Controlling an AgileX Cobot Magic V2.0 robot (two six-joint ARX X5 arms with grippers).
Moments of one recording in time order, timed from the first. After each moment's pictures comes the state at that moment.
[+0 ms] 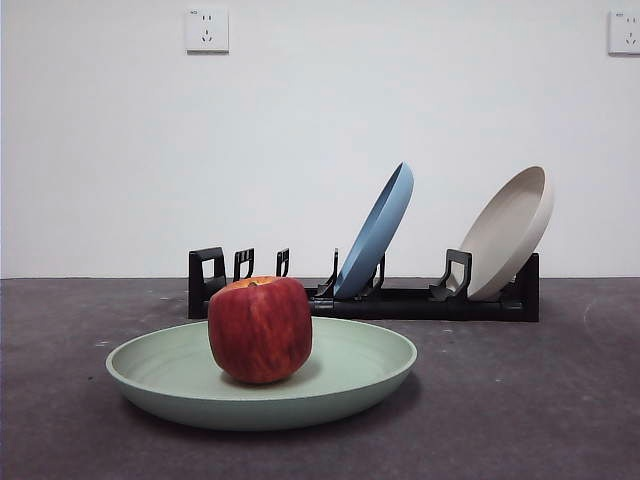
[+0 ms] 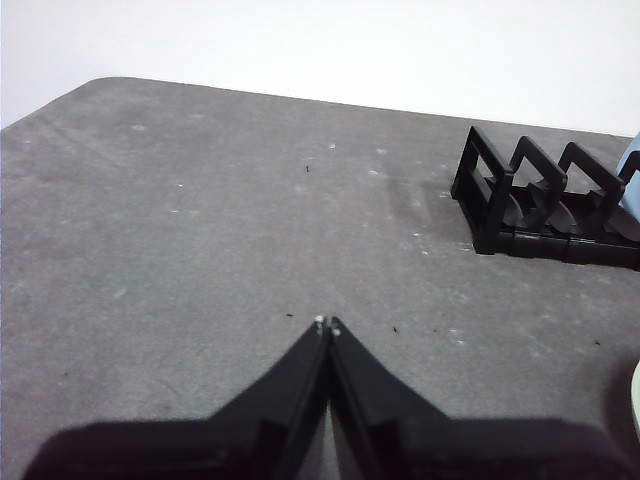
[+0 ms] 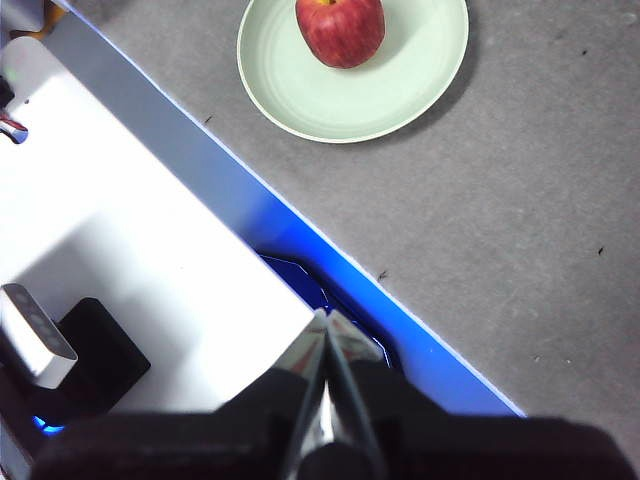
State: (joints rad) left arm -0.06 0.00 0.02 -0.18 -0.09 -0.15; right arm 0.87 0.75 1.16 -1.34 -0.08 0.14
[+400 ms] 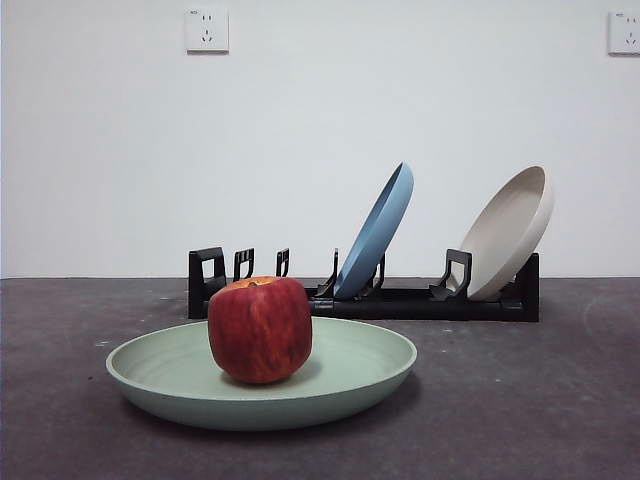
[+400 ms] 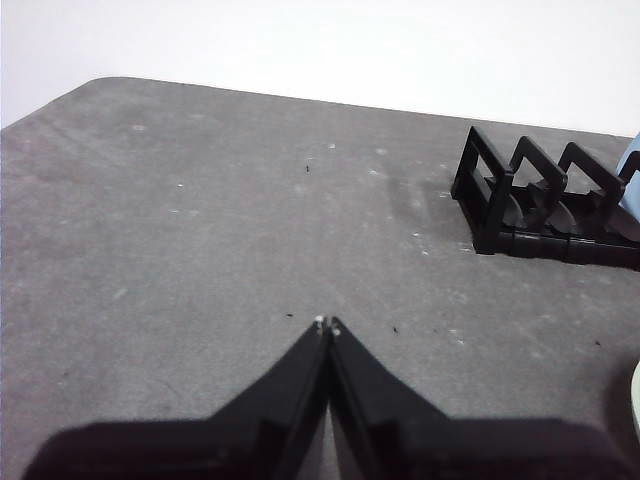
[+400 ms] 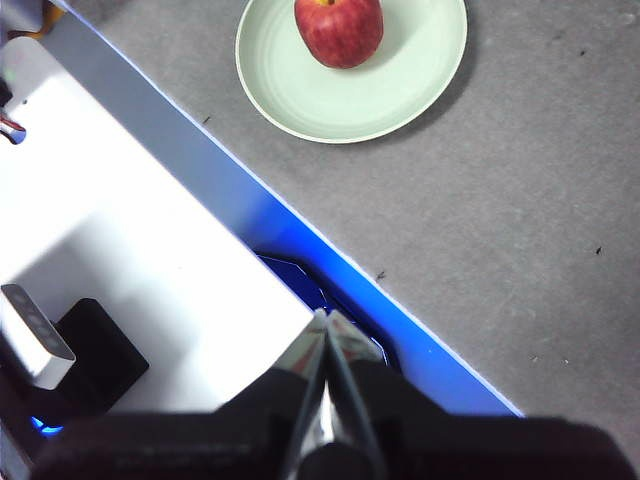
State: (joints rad) left arm -0.06 0.00 0.02 -0.18 -0.09 -0.15; right arm 0.87 0.75 1.16 -1.34 -0.07 0.14
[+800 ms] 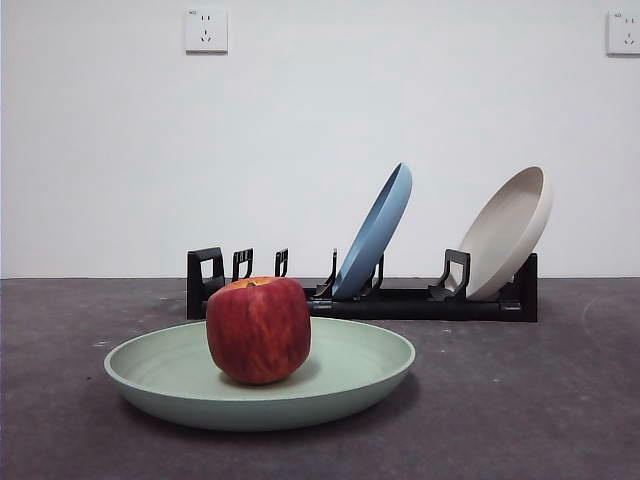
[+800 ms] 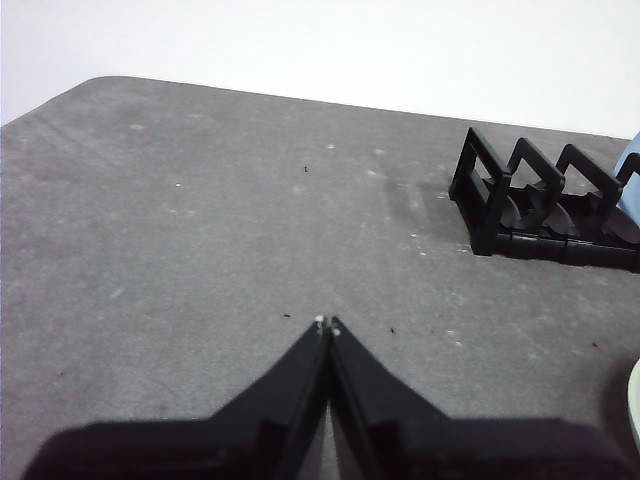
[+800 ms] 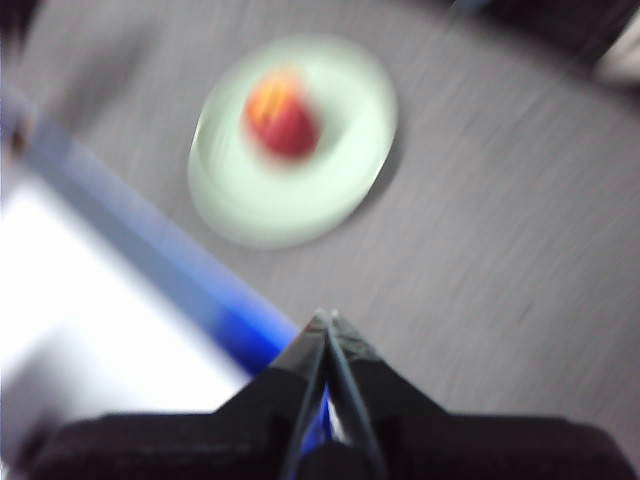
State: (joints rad) left arm -0.06 0.00 0.02 -0.18 -0.09 -0.16; right arm 0.65 0.66 1.16 -1.20 -0.08 0.08
